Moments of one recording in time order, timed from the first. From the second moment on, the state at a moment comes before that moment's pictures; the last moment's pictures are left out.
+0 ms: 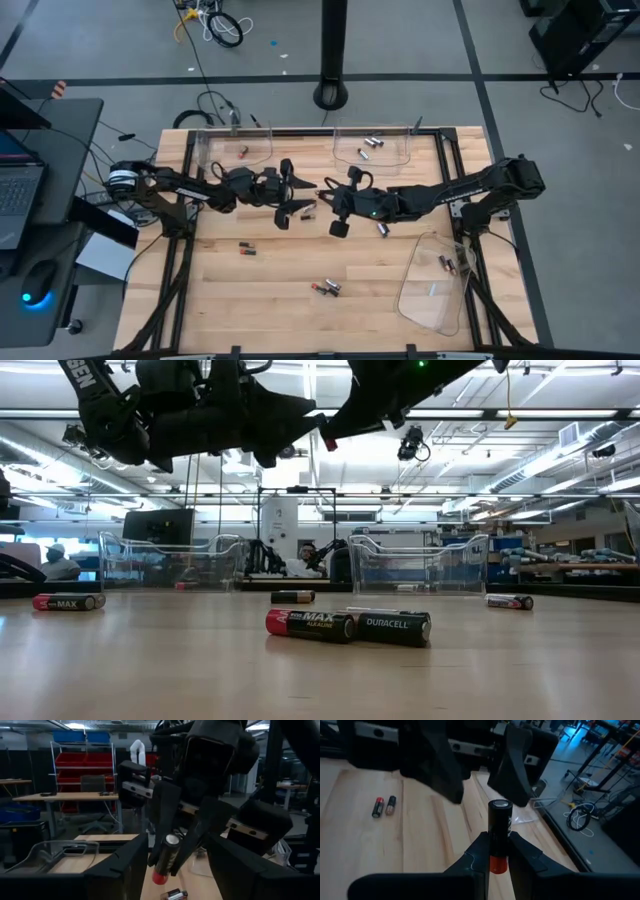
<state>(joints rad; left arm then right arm) 0.16 1.51 0.52 1.18 0.21 -0.03 0.11 1.55 1.04 0.06 0.51 -0.06</state>
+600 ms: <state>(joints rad) 0.14 1.51 0.55 1.16 0.22 0.03 0.12 1.55 1.04 0.14 0.51 -0.12</state>
